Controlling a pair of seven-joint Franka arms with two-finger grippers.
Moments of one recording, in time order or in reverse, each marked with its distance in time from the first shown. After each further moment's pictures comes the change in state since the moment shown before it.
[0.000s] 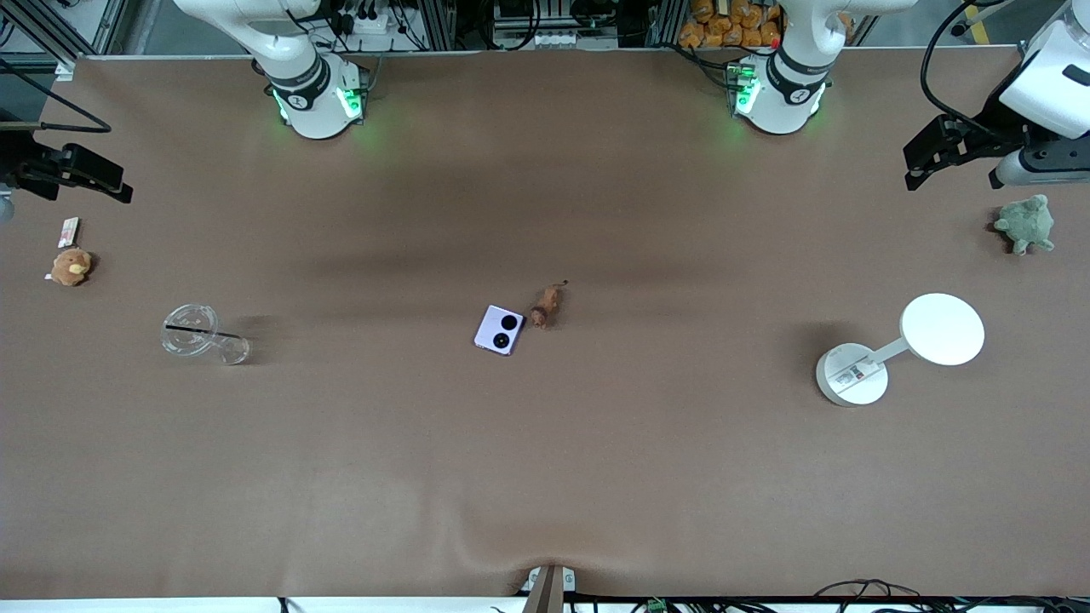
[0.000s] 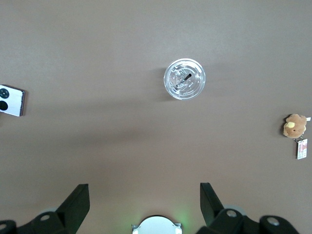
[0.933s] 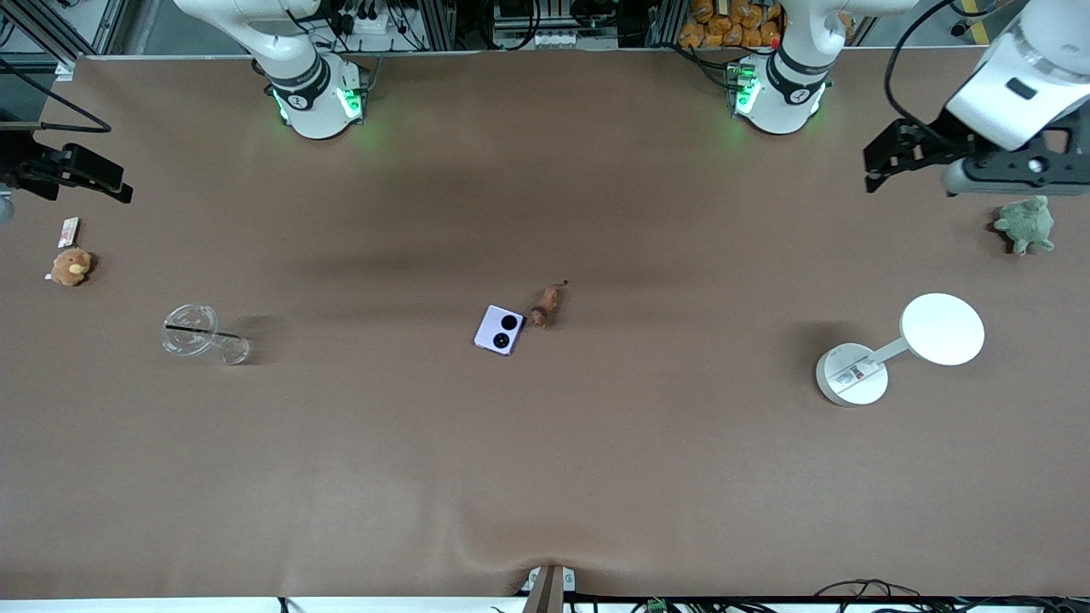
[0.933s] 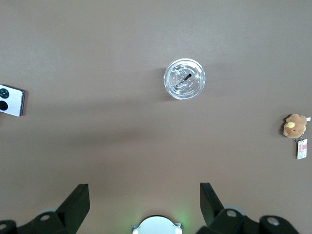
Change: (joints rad) left arm -0.056 0.041 -0.016 0.001 -0.081 0.011 0.000; right arm 0.000 0.000 0.000 0.000 0.000 0.000 0.000
